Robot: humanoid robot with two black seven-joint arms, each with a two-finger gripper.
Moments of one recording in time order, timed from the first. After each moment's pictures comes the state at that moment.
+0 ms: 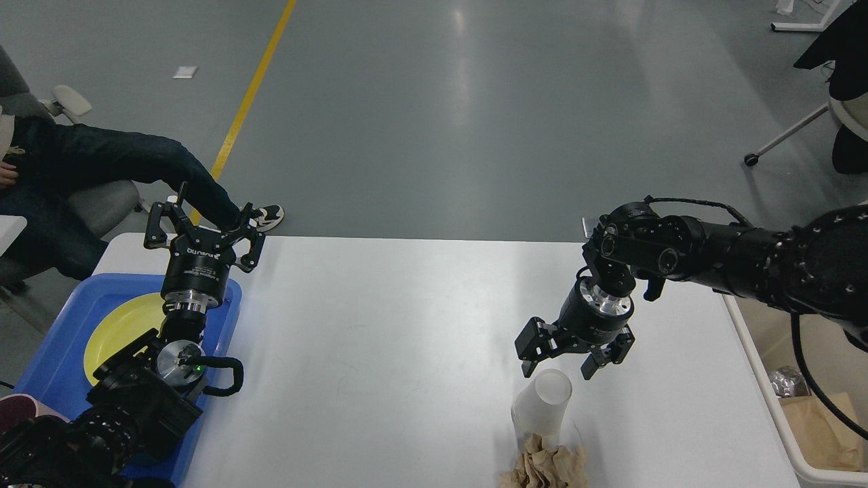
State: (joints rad) left arm -0.70 0.07 -0.90 -0.18 -0.11 -0.77 -0.53; right arm 1.36 -0.11 -0.74 0.71 -0.37 0.96 -0.12
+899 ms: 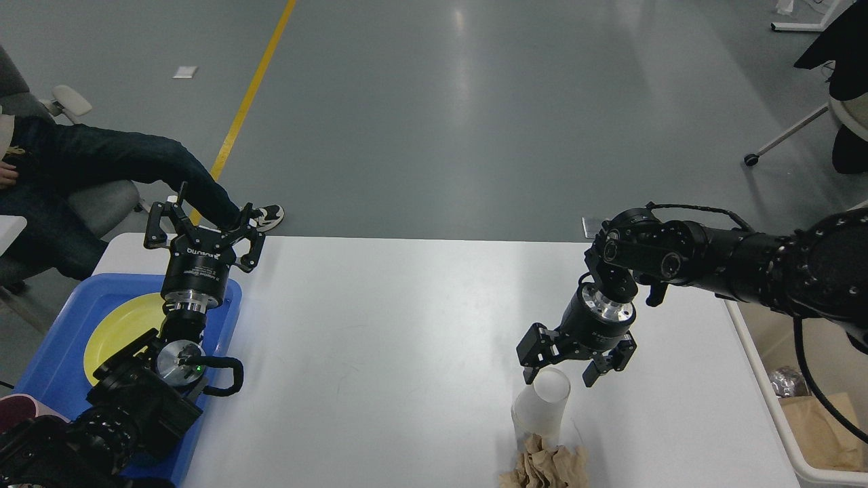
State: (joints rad) left arm -0.70 0.07 -0.90 -0.18 -0.11 -0.77 -0.53; right arm 1.34 -0.12 -0.74 0.73 -0.37 0.96 -0.12
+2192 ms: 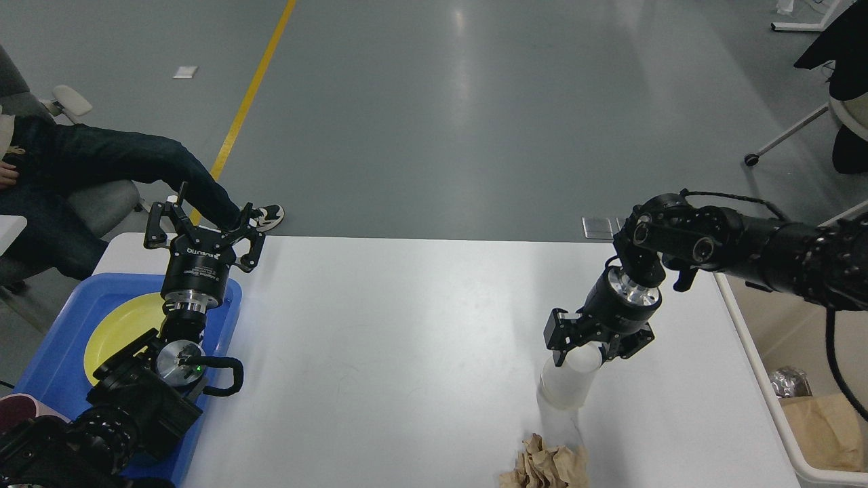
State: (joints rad) left arm -0.70 0.07 -0.90 -0.18 -0.11 -0.77 -0.53; right arm 1.37 -0.21 -0.70 0.72 -0.37 0.96 -0.13
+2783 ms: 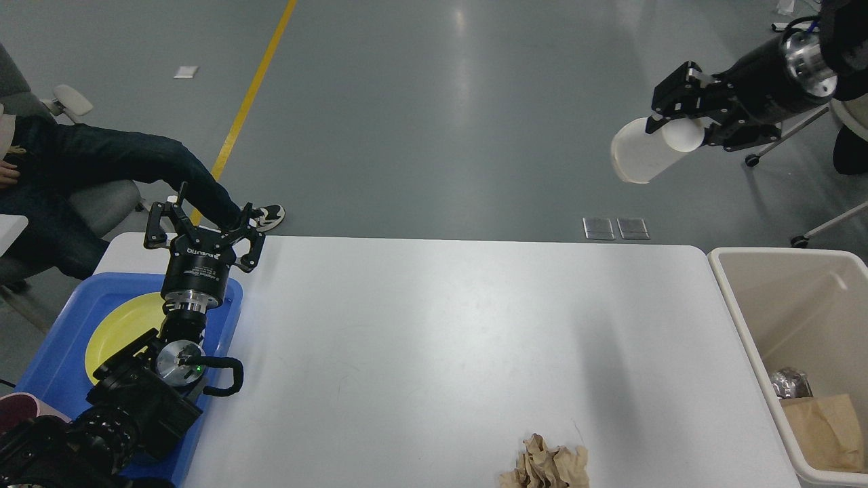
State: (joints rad) left arm -0.70 0.07 -0.90 -0.18 -0.11 -0.77 -0.53; right arm 1.74 -0.59 -0.52 0.65 -0.38 0.96 -0.12
